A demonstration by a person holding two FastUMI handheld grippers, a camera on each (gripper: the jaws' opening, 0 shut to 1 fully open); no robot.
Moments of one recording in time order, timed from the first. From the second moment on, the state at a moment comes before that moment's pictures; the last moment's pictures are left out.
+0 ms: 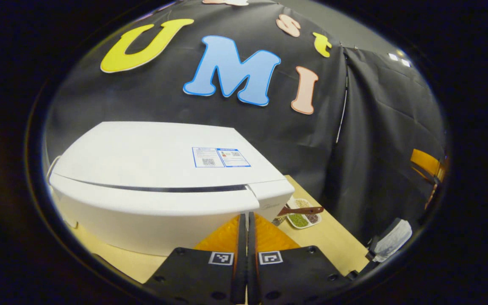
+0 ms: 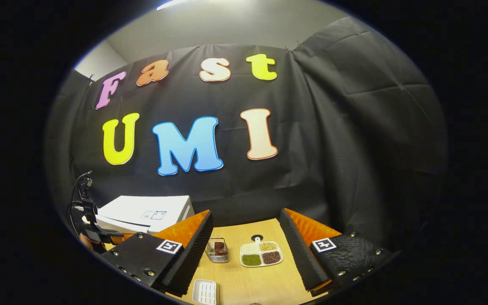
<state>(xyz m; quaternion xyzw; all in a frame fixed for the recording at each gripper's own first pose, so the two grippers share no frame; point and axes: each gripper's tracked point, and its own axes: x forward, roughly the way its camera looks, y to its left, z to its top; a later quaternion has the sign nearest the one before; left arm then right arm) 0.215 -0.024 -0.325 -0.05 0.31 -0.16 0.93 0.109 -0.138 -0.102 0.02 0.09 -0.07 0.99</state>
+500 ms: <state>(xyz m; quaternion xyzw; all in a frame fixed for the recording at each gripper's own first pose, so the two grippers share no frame) 0.219 -0.022 -0.325 -0.06 0.31 -0.16 0.94 0.114 -0.129 -0.101 0.02 0.09 -0.06 0.99</state>
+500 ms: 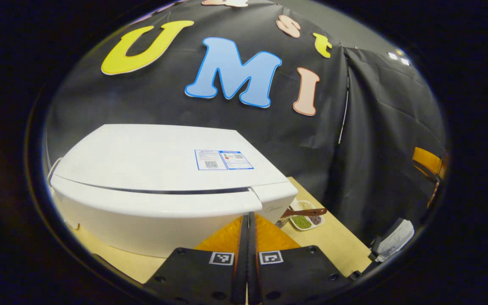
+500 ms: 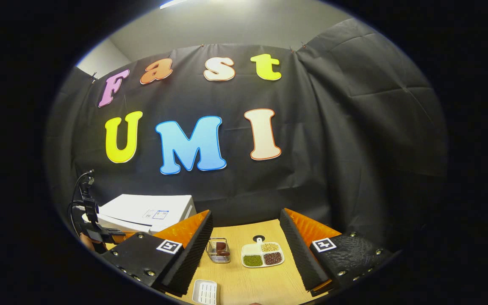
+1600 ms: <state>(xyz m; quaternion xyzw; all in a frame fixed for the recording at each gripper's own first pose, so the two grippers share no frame) 0.211 0.063 -0.128 0.00 0.14 -0.06 0.99 0.117 -0.050 -0.056 0.02 0.06 0.00 1.00</state>
